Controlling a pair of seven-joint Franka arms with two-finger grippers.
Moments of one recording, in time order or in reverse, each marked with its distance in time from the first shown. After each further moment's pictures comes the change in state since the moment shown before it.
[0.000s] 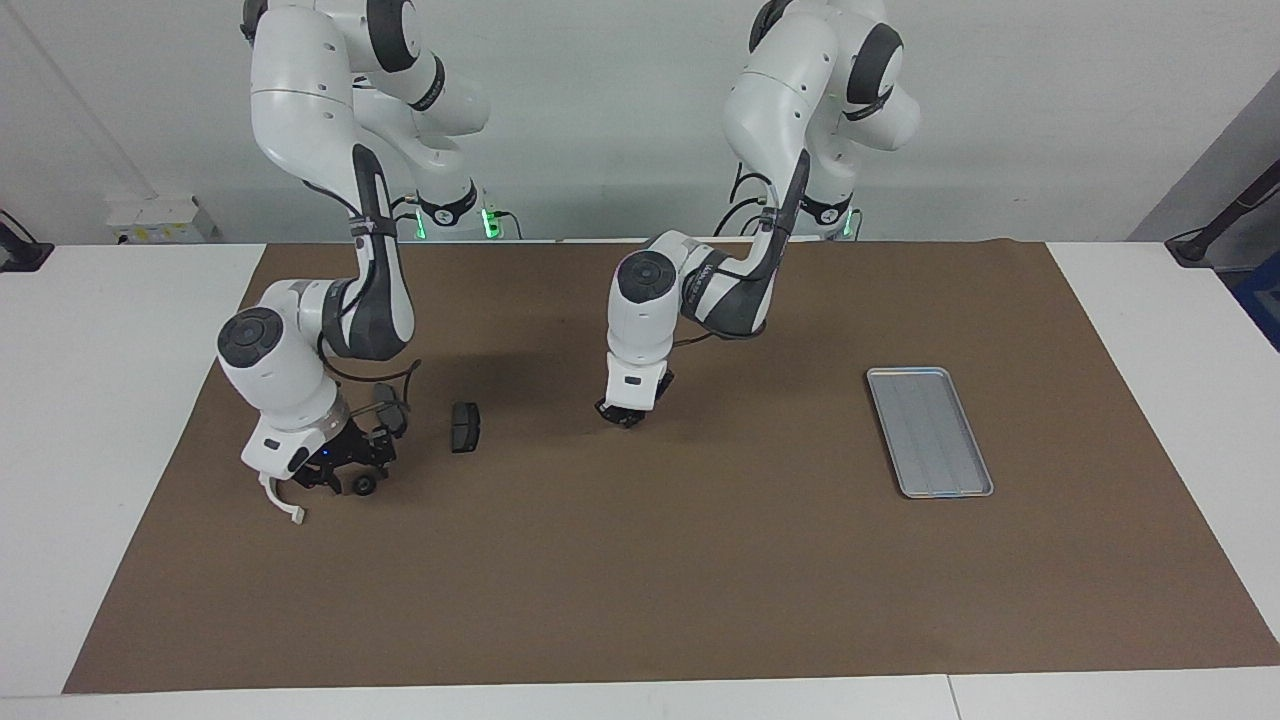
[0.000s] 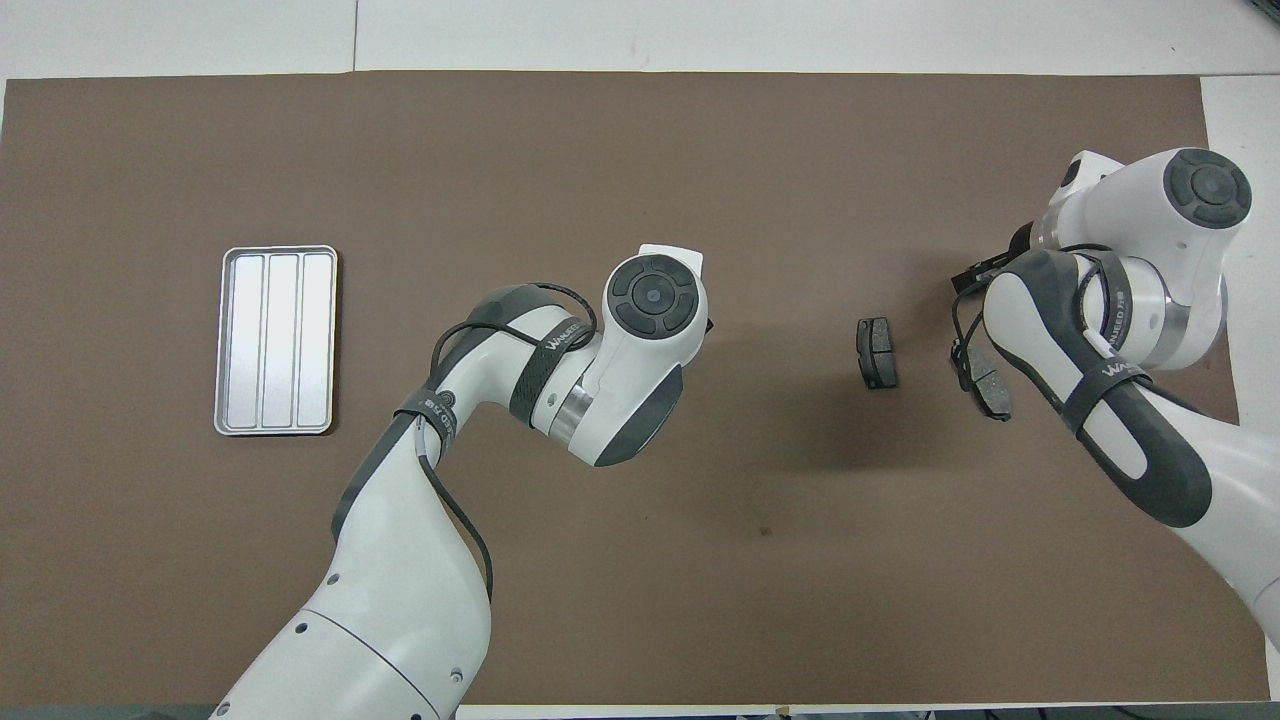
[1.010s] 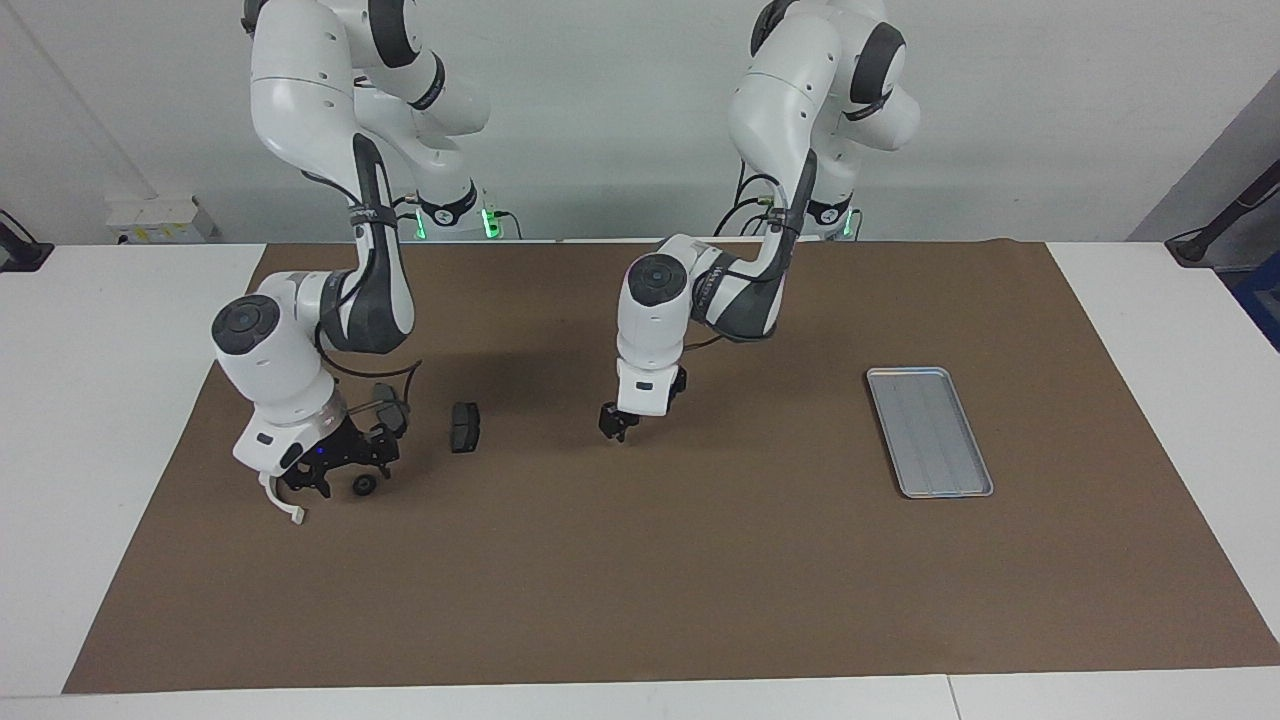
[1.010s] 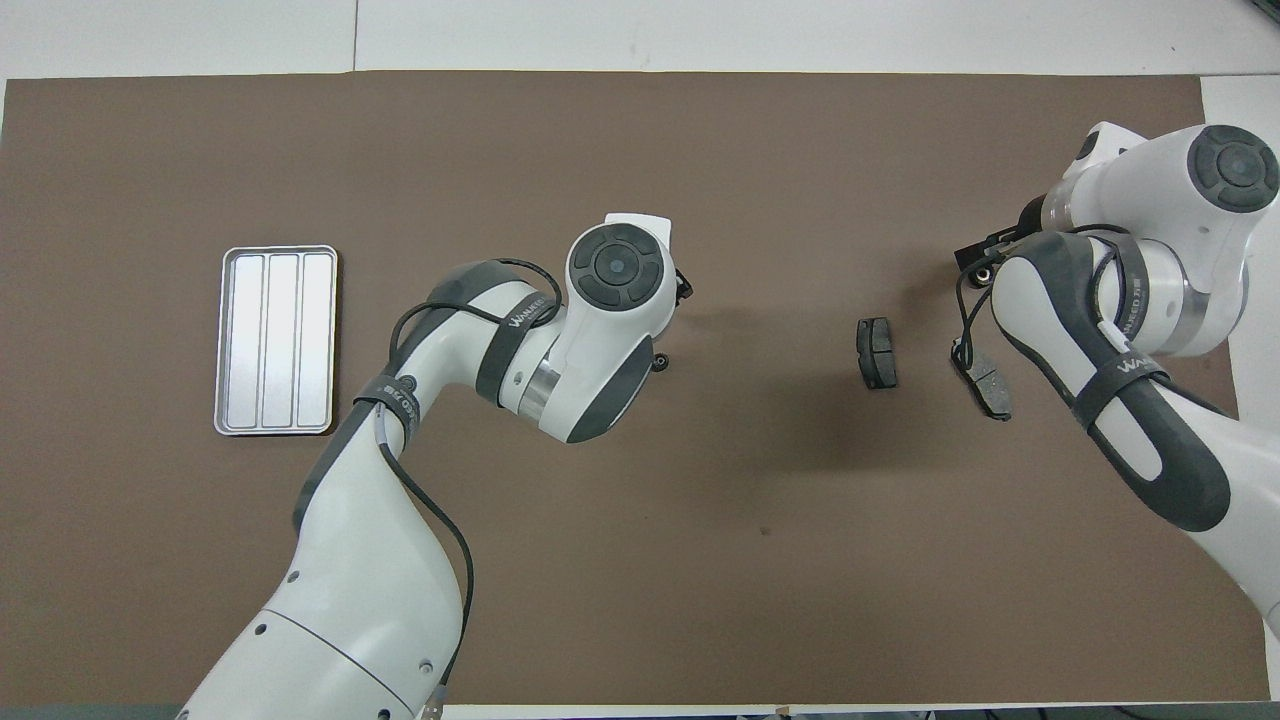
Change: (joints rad) left arm 0.015 -0.034 0.069 0.024 0.000 -0.029 -0.010; right arm 0.003 -0.017 0.007 0.066 0.000 -0.005 0.041
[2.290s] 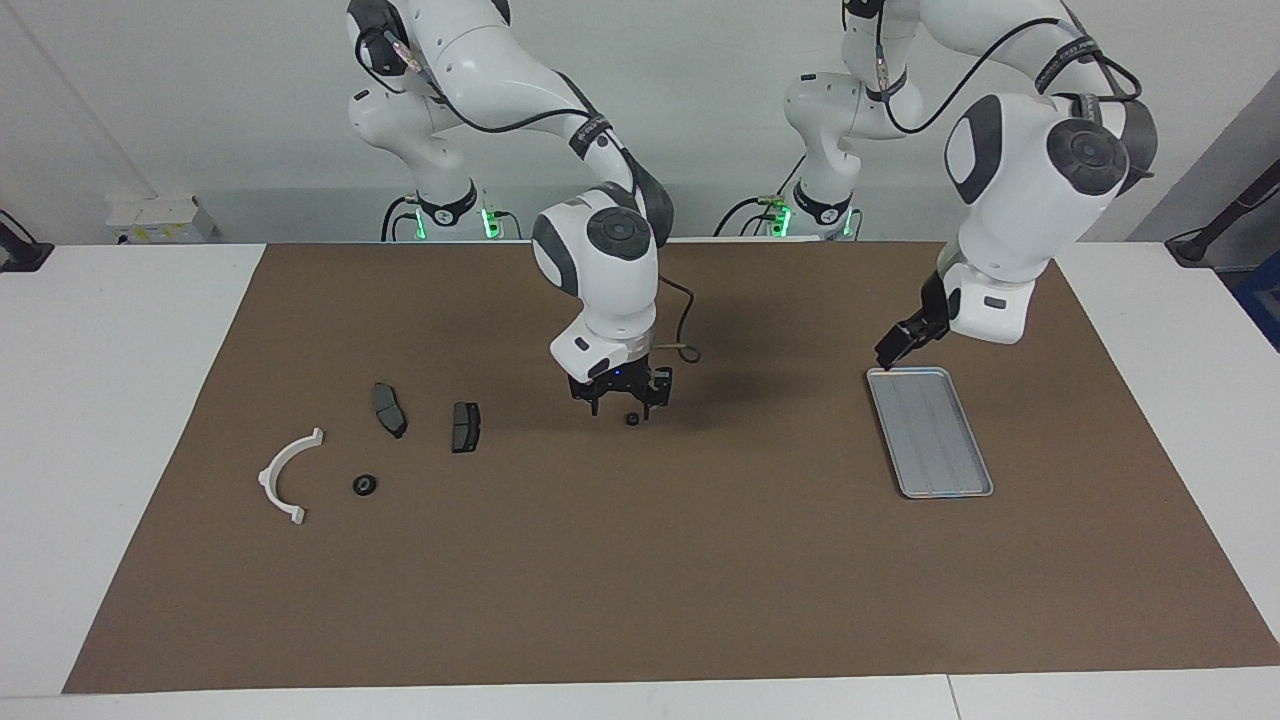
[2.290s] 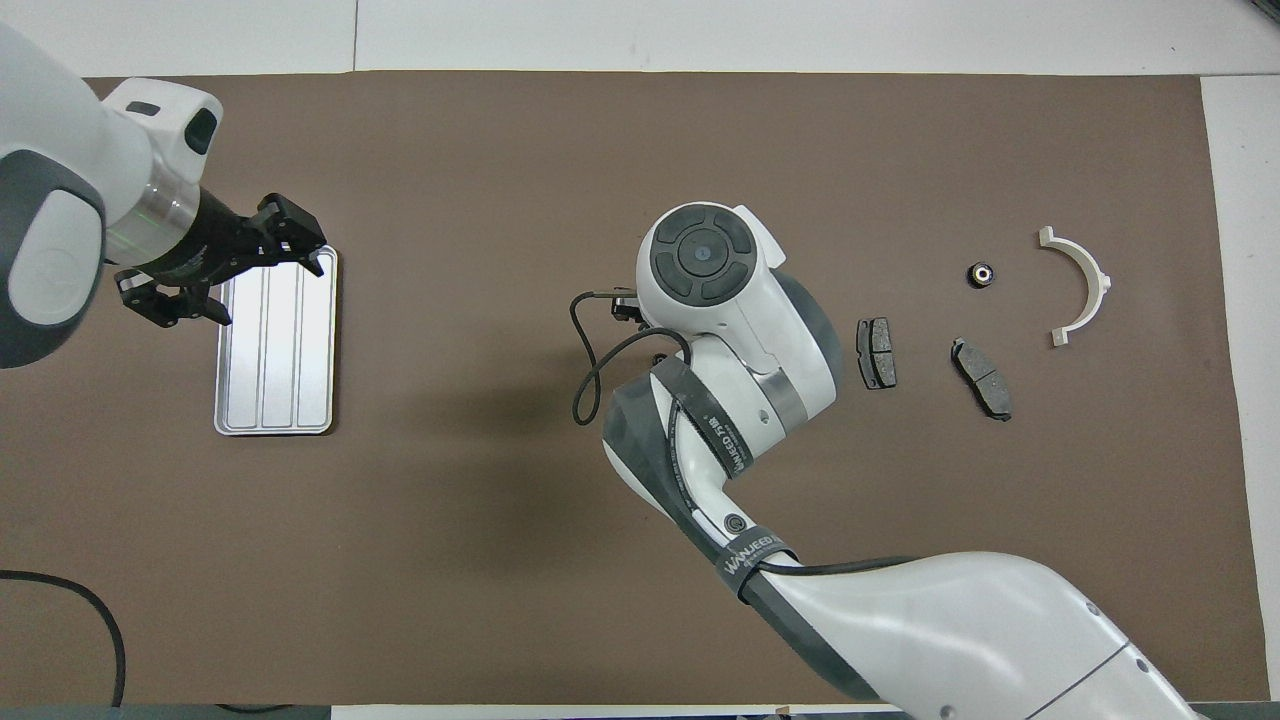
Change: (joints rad) left arm 0.496 -0.374 0.013 -0.002 0.000 -0.543 0.685; right arm 0.577 0.049 0.034 0.163 -0.078 -0.195 1.088
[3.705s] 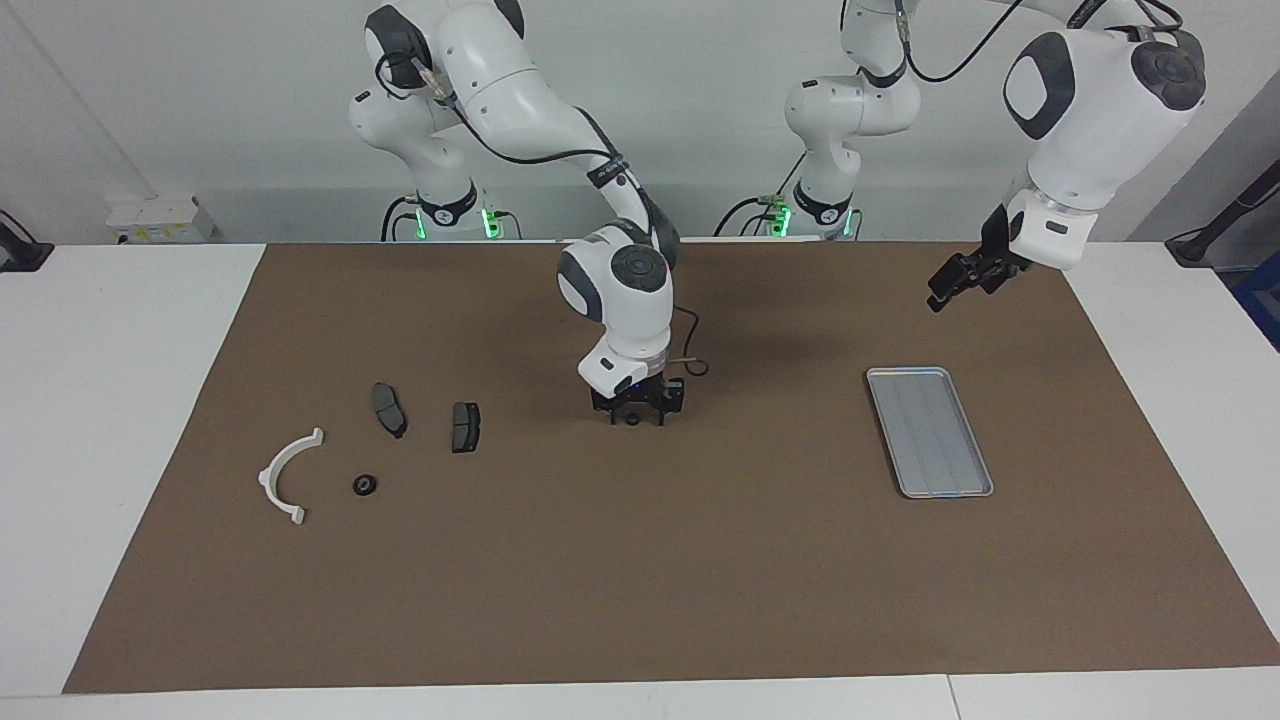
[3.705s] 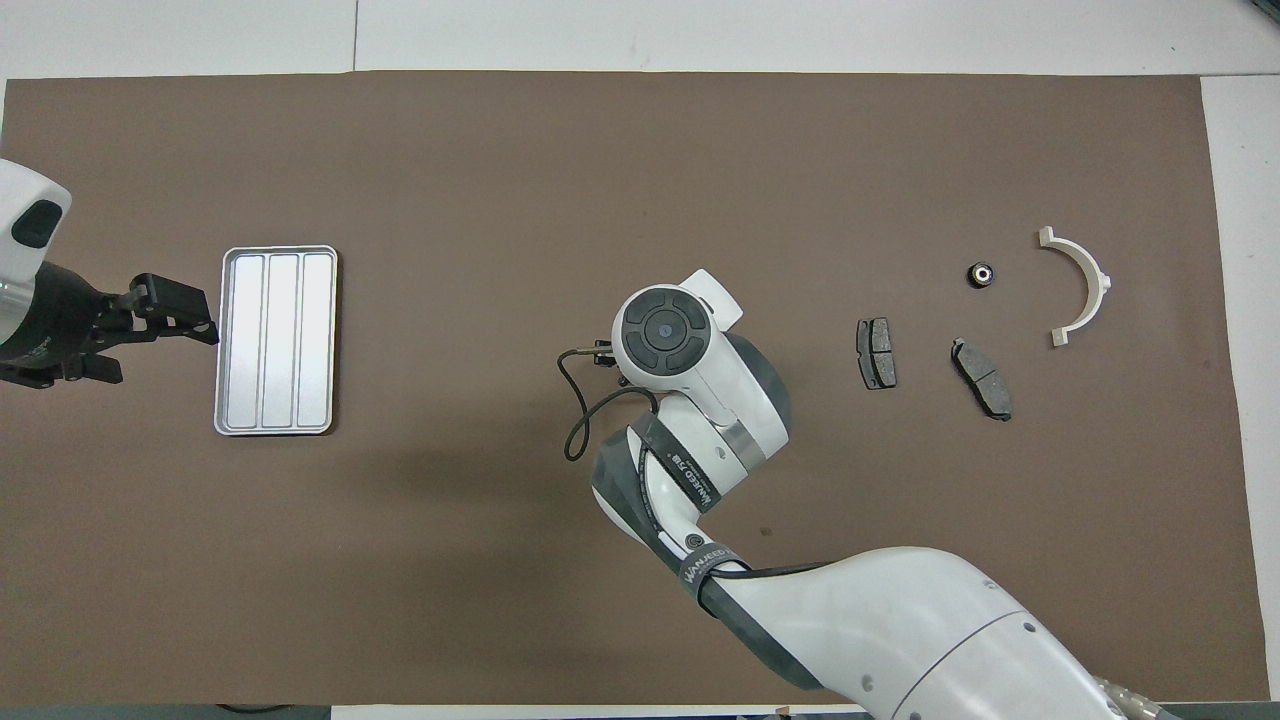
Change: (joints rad) left arm 0.200 -0.215 -0.095 -0.246 0.000 0.072 0.228; right arm 0.049 0.043 -0.003 -0.140 0.001 0.193 0.001
